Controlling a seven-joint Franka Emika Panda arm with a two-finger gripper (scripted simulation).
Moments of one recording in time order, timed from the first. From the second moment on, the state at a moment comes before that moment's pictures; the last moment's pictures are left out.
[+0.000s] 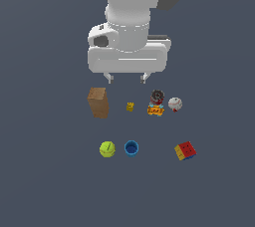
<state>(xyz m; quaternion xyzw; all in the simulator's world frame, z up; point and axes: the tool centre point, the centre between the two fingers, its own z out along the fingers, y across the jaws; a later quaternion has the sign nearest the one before) 0.016 -0.001 0.338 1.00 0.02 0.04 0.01</state>
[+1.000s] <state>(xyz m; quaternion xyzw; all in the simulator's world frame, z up) 0.024 -0.005 0.328 1.00 0.01 0.03 0.00</state>
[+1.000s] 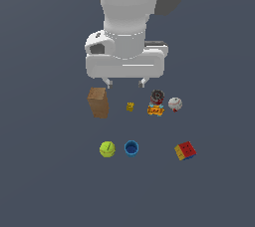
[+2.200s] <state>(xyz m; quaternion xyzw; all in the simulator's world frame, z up) 0.107 -0.062 0.166 1.00 -0.02 0.01 0.00</state>
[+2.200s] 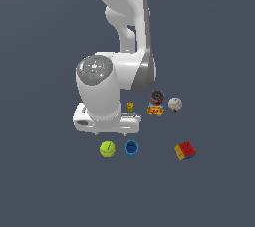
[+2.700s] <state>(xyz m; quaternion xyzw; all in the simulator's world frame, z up) 0.120 -0.083 0.104 1.00 -0.02 0.00 0.00</state>
